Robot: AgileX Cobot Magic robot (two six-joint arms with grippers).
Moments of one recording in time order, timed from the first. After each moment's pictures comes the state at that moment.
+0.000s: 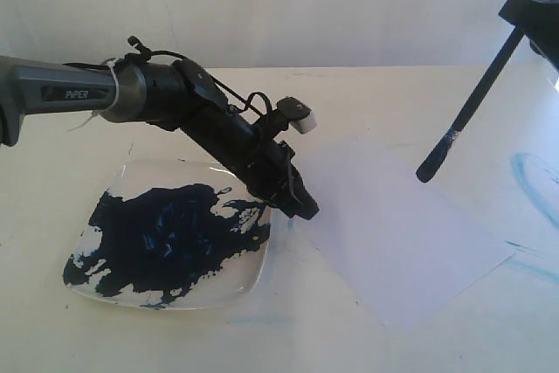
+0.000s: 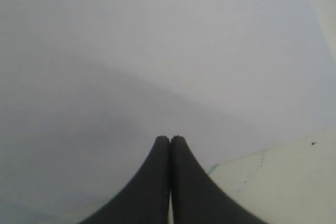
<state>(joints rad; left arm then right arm) -0.57 2.24 -1.65 -0.91 0.91 1.20 0.17 1.21 -0.63 -0.27 -0.48 0.61</state>
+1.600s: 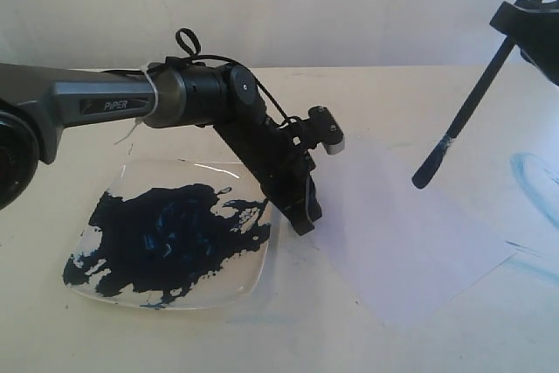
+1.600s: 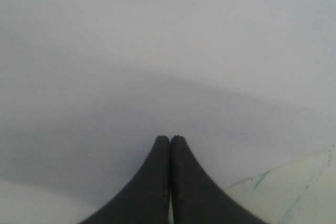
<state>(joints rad) -0.67 2.28 -1.76 -0.57 0.82 1.07 0.17 1.25 -0.63 -0.27 -0.50 0.61</state>
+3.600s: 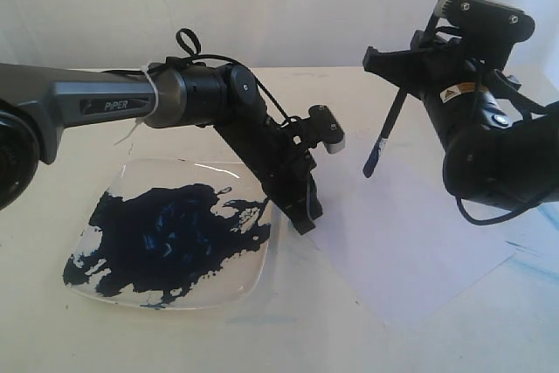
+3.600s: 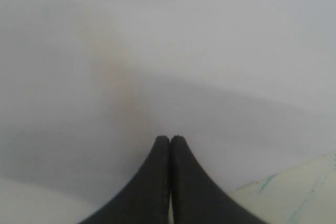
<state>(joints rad) -0.67 2.28 -1.76 -0.57 0.81 1.07 0.55 1.75 -0.80 0.52 -0.92 -0.09</state>
